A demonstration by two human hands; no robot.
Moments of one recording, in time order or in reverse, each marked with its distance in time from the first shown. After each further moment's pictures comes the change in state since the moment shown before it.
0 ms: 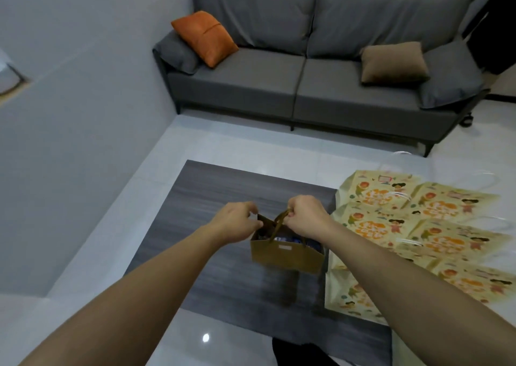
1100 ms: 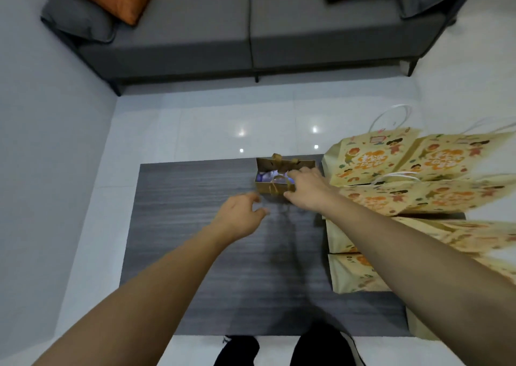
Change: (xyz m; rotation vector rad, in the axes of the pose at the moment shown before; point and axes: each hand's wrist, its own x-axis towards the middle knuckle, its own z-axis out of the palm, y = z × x) left_hand 0.162 0.039 0.020 0.139 -0.219 0.026; right_hand 0.142 0.096 -0.004 -0.020 -0.116 0.212
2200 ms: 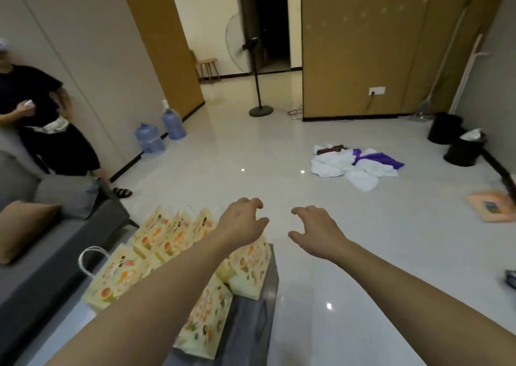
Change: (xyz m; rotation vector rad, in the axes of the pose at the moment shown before) left_hand -0.355 0.312 0.210 0.721 -0.059 1.379; right_hand -0.606 0.120 0.151 0.514 0.949 1.023
